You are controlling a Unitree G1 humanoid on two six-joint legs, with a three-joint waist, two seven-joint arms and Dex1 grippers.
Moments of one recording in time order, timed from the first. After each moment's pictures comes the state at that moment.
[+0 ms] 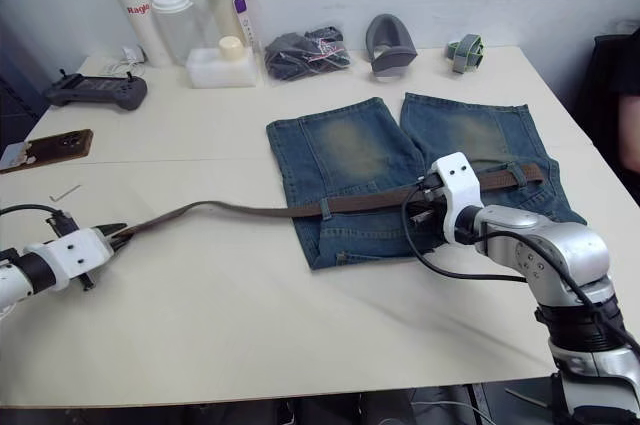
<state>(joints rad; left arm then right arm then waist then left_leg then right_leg) 0.02 0.99 0.26 0.29 0.00 -0.35 -0.57 -0.49 -0.73 -0.02 -0.24 0.78 1.14 0.25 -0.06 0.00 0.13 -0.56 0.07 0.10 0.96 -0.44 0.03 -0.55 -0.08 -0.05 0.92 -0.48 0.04</state>
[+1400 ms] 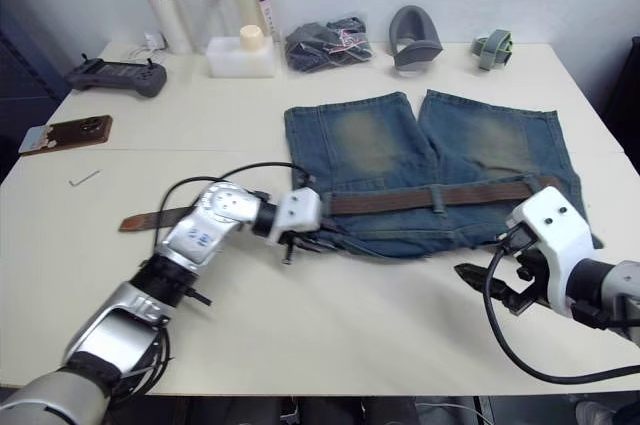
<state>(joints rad) -0.73 0.51 -0.32 0.35 -0.16 0.11 -1.10 0.08 -1.05 -0.65 -0.74 0.92 1.27 0.51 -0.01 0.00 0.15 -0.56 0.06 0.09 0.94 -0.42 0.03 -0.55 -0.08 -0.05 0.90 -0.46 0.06</state>
